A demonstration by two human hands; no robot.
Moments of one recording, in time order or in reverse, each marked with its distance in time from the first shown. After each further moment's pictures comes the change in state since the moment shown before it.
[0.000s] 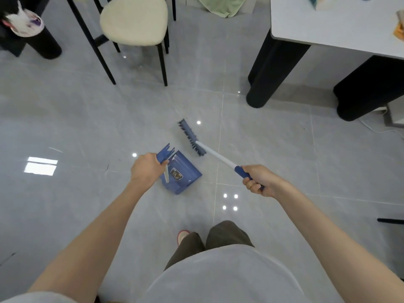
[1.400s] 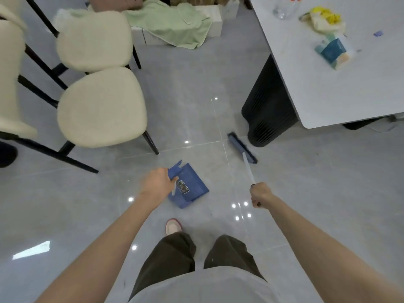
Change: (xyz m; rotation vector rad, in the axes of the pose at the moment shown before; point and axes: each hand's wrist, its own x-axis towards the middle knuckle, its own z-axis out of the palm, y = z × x) left_hand 0.507 0.148 -0.191 0.143 -0.229 0.255; right_hand 0.282 -0.415 0.029 -0.186 0.391 0.116
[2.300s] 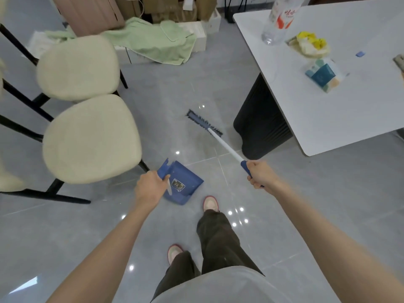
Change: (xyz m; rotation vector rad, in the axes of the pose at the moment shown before) left_hand 0.089 0.011 -0.083 -0.135 0.089 -0.072; right_hand -0.052 -0.147 -0.047 0.334 0.070 -0.227
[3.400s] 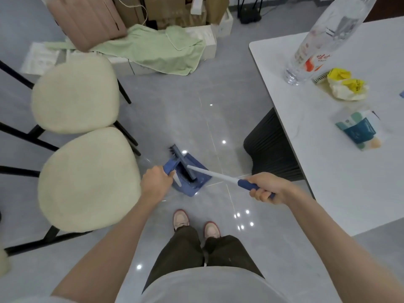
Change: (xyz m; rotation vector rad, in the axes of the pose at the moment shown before) left_hand 0.203 0.149 -0.054 0.015 -0.002 -0.048; right_hand 0.146 -0.188 -0.058 0.120 -0.411 0.388
